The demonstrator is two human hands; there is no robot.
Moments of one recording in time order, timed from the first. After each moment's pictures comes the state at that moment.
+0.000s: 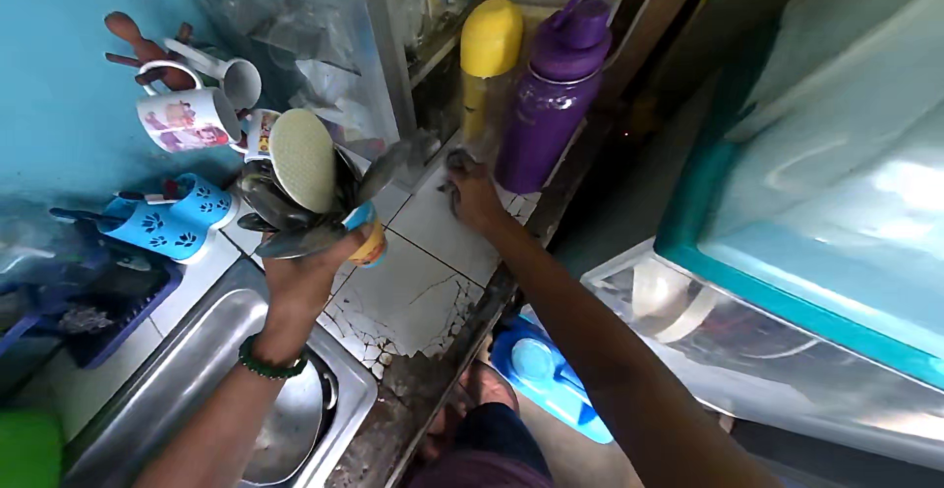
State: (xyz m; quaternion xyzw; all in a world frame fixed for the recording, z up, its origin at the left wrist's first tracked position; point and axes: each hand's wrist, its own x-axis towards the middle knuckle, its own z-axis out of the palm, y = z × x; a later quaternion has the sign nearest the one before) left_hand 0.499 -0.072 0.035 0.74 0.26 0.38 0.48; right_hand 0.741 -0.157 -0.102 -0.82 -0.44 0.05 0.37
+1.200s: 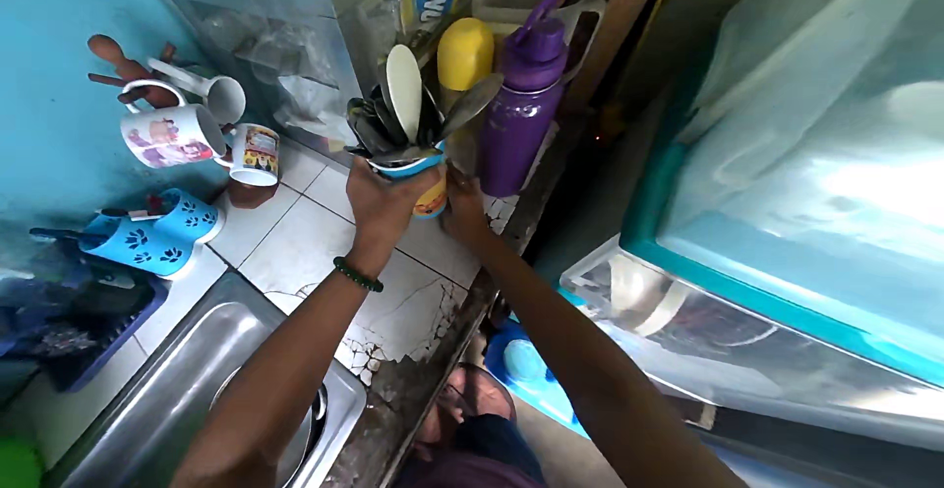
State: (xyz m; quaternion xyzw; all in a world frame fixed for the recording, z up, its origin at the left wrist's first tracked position) left_hand 0.618 -0.100 0.024 0.73 0.24 0.35 0.53; right_hand 0.729 -0.170 -0.126 -0.79 -0.41 -0.06 0.46
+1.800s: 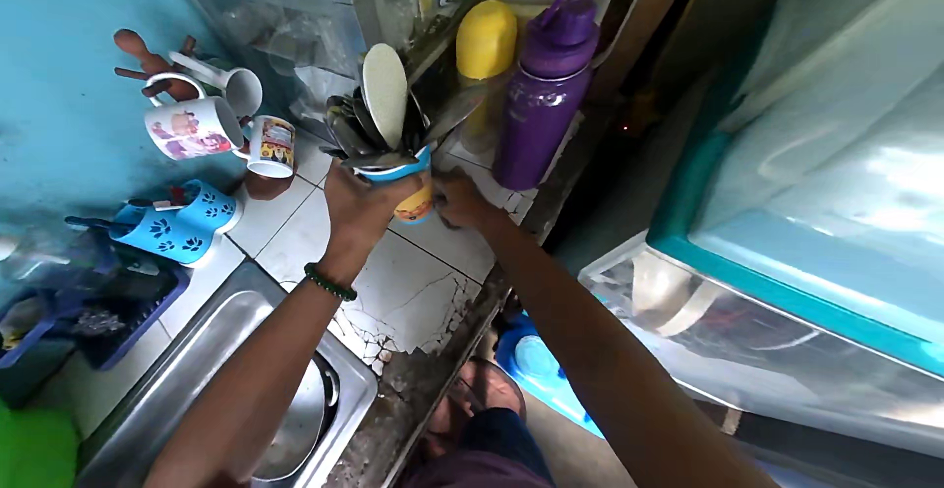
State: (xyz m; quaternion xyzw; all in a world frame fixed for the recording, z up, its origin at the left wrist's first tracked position) left_hand 0.582 -0.080 0.037 0.76 0.23 0.34 0.51; right_hand 0.752 -0.142 -0.115 -0.78 -0.49 0.15 0.36
